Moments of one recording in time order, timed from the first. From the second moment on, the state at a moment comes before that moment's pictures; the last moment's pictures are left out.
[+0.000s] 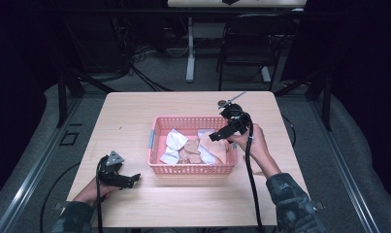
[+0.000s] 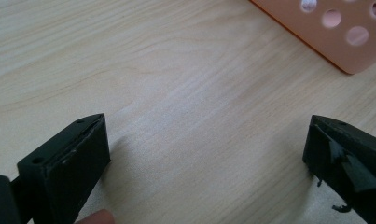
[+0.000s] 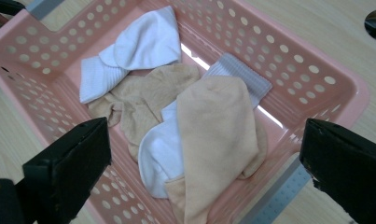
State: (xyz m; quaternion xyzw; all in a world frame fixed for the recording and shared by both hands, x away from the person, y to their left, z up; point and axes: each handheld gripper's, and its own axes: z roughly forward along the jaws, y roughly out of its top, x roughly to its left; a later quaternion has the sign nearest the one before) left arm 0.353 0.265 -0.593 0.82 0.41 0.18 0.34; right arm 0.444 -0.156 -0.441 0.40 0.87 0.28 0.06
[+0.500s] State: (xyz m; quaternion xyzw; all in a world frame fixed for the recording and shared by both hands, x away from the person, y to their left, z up) left arm 0.353 0.265 -0.593 0.82 0.41 0.18 0.34; right arm 0.467 -0.141 -0.477 0.41 0.88 0.23 0.04
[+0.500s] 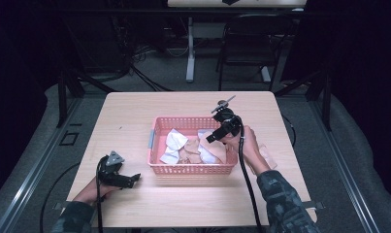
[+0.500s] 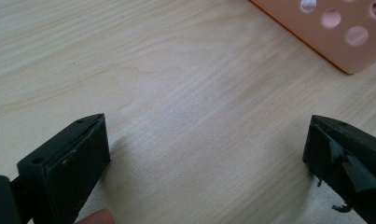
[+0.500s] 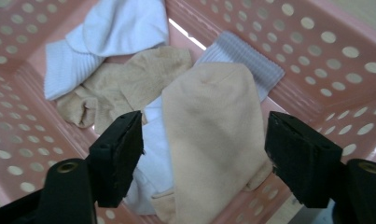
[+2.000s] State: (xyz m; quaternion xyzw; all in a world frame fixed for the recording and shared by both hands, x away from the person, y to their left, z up) left arm 0.353 0.265 -0.592 0.83 0.41 0.18 0.34; right arm 0.483 -0.139 -0.498 0.44 0.88 0.19 0.03
